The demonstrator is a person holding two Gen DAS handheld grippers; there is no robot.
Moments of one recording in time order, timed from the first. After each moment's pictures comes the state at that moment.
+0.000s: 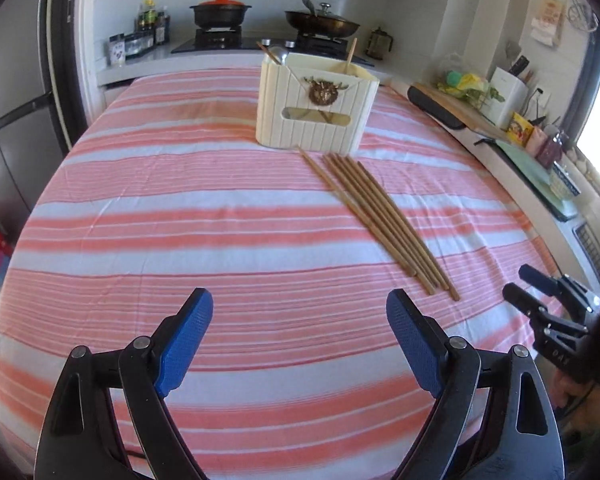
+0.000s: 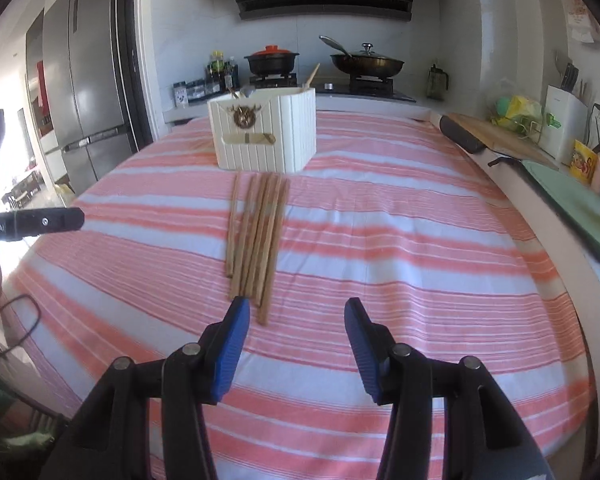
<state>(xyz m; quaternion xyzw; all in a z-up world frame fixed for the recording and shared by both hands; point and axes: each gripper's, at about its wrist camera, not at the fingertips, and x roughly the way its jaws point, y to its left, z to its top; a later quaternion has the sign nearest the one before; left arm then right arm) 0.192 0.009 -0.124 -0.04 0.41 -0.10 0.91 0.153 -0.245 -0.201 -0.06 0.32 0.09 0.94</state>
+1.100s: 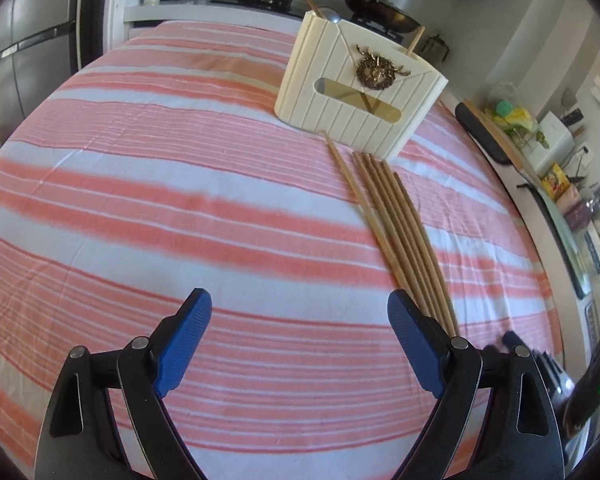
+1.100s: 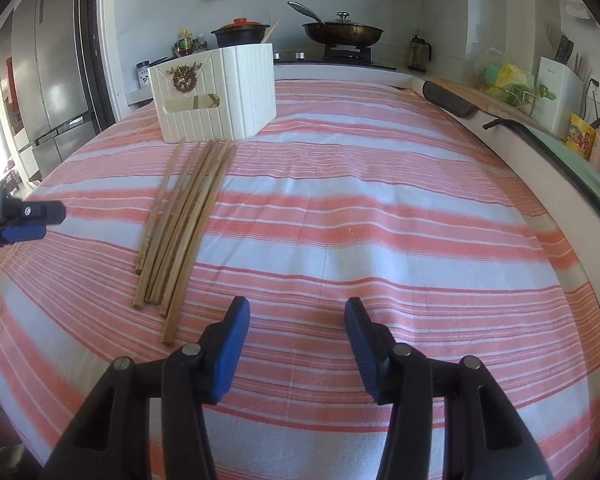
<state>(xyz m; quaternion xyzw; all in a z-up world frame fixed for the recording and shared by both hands) 0.262 -0.006 -0.168 -0.15 0.45 -0.05 0.88 0.209 -0.265 -0.247 -0.04 0.36 0.07 0.93</state>
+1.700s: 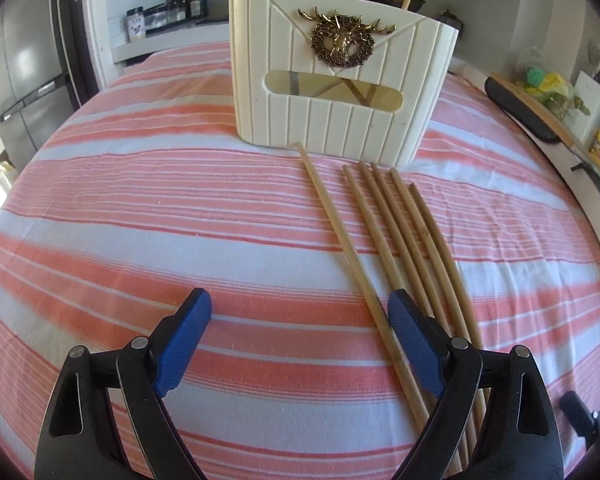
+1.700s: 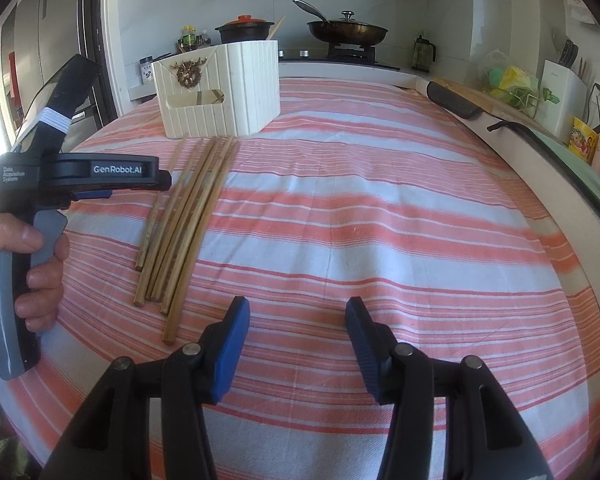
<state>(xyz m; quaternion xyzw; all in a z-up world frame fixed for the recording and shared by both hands) 0.329 -0.072 -0.193 -0.05 0.44 0.02 0.90 0.210 -0.265 -0.247 -0.04 0.36 0.07 0.93</state>
